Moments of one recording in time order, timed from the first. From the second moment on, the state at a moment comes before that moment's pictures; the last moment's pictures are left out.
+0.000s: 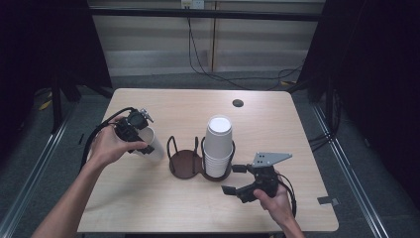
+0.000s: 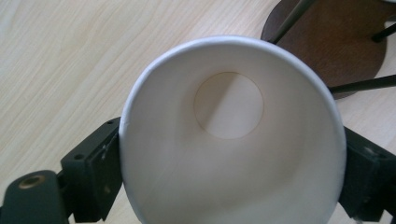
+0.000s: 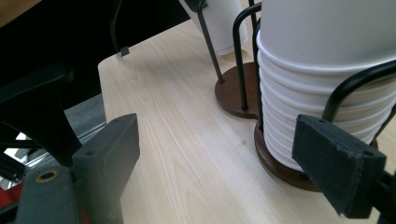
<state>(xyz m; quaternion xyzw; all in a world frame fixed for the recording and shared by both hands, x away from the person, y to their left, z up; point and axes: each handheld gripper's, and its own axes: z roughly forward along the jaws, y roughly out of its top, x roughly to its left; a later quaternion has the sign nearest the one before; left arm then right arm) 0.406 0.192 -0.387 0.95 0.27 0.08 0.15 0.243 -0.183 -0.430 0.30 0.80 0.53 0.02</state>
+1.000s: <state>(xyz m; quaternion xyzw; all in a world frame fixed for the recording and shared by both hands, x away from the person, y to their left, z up) 0.415 0.167 -0.406 0.95 0.27 0.06 0.14 0.245 -0.184 -0.435 0.31 0.80 0.52 0.02</state>
